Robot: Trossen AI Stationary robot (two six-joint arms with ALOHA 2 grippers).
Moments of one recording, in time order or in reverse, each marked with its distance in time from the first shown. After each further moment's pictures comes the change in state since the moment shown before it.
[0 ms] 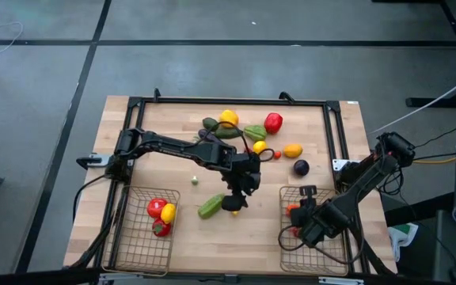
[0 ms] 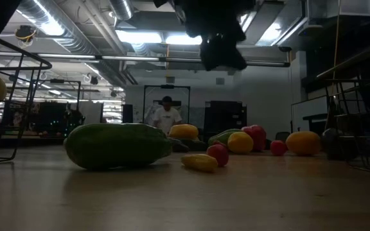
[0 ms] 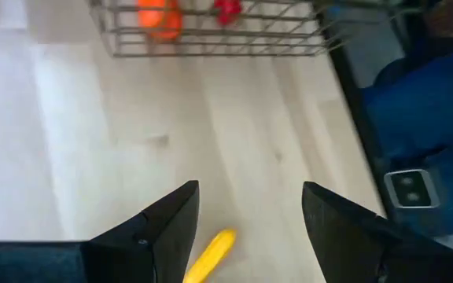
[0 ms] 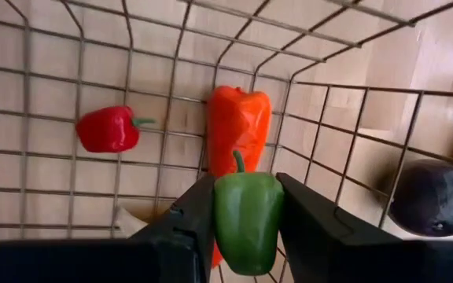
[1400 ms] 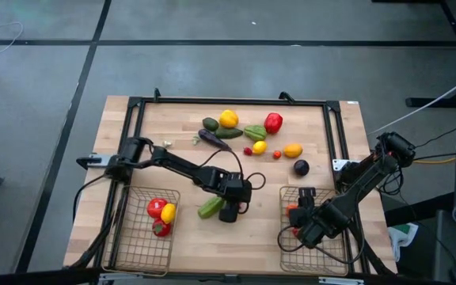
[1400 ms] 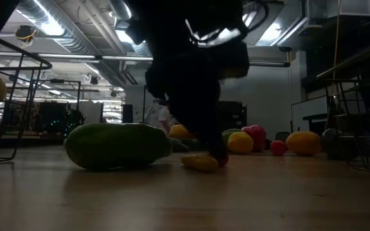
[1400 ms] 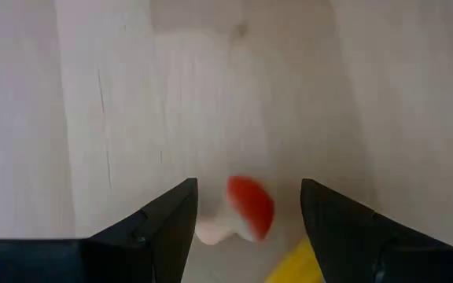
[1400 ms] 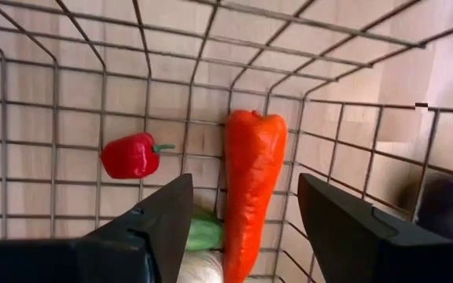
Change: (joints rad) left arm -0.107 0.079 -0.285 0.278 -0.399 -0.013; right arm 0.000 0.000 -0.003 0.072 0.003 0.044
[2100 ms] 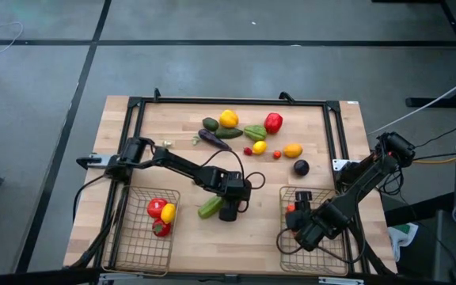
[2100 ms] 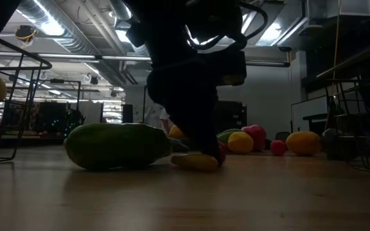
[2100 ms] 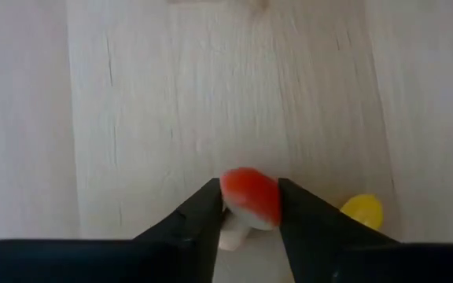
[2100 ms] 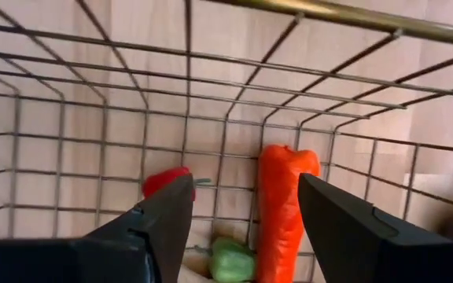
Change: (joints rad) left arm 0.004 0.010 0.000 -0.026 -0.004 -0.048; right arm 0.000 0.000 0.006 0.099 -0.014 0.000
